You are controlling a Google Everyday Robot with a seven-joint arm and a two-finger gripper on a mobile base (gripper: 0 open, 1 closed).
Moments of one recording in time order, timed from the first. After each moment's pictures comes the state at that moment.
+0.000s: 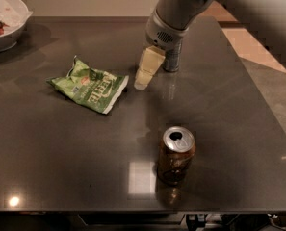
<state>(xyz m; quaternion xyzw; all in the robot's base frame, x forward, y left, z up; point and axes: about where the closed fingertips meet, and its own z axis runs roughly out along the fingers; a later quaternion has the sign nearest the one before) 0.605 -0.018 0.921 -0.63 0.74 0.06 0.23</state>
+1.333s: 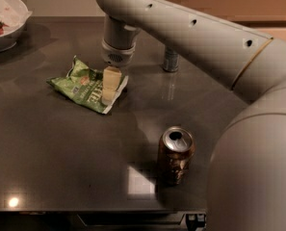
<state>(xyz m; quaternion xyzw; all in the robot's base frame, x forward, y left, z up) 0.633 0.083 0.841 -0.67 0.73 0.03 0.15</state>
